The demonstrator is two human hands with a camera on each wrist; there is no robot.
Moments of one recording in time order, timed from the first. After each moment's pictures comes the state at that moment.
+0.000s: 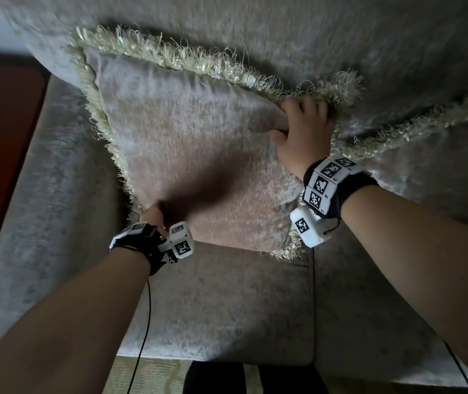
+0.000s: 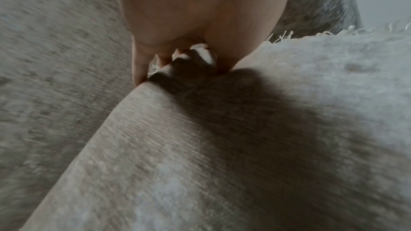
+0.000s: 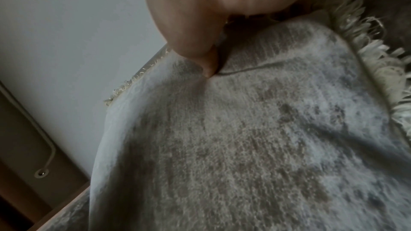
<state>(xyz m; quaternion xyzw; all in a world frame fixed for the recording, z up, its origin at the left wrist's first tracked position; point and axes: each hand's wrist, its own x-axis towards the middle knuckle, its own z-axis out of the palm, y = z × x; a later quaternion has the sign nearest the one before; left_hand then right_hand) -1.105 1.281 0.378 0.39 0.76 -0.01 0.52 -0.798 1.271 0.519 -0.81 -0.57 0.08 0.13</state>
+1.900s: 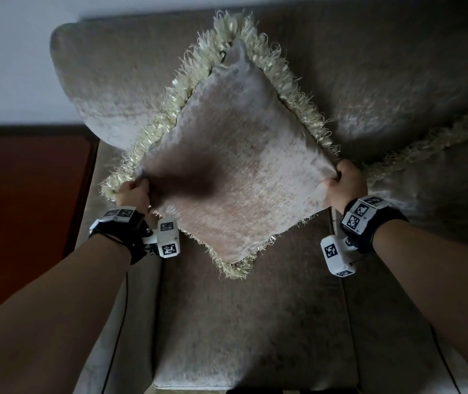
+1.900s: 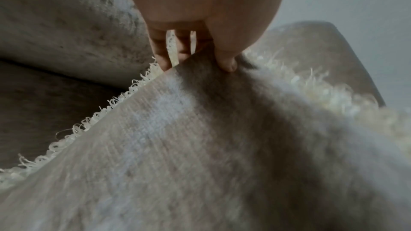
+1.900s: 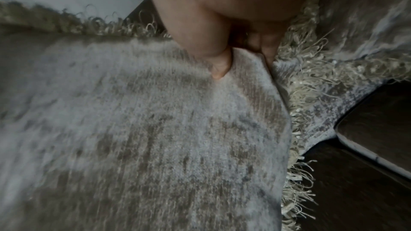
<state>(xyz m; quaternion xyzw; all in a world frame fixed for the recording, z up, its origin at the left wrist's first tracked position) -1.151 1.405 0.503 0.35 0.76 0.29 0.47 -0.765 1.238 0.496 -0.88 -0.35 0.17 0.26</state>
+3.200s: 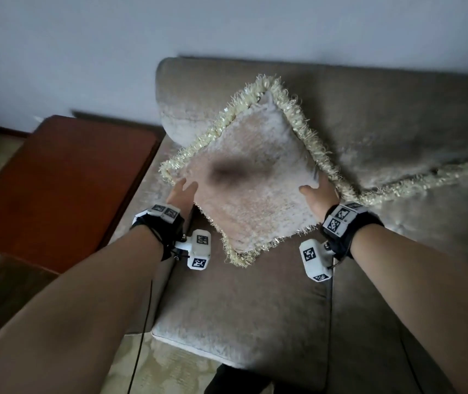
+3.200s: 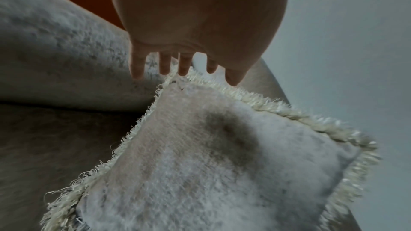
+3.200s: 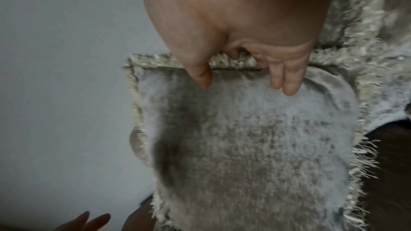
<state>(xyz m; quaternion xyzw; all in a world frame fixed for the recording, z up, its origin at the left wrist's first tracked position) -1.131 1.268 0.623 0.46 0.73 0.20 0.47 -0.831 1.209 0.612 -0.81 -0.34 0.39 0.29</state>
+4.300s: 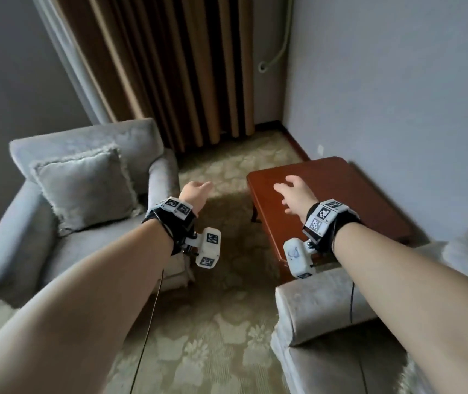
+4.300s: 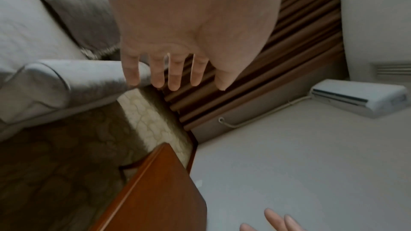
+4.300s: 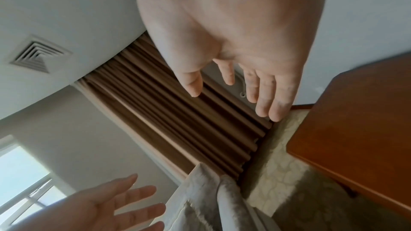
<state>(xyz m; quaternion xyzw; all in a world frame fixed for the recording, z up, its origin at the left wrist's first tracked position) -1.632 0.920 0.883 0.11 0.86 0.45 0.22 -1.475 1.102 0.871 -0.39 -0.74 0.54 0.13</state>
